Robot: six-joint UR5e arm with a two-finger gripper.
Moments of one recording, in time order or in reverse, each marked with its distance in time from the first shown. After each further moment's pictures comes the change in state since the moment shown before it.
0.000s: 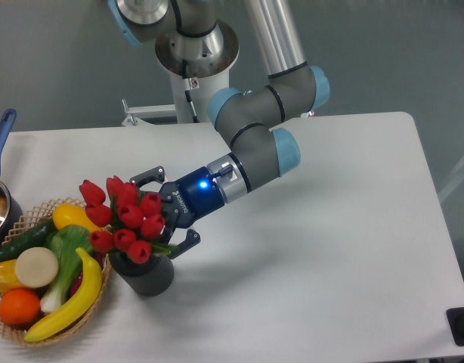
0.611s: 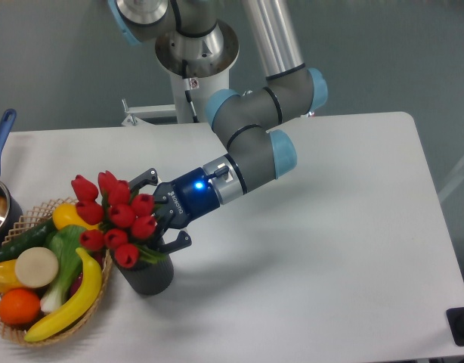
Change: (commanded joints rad) arm -0.005 -0.006 0.000 0.000 -0.057 -0.002
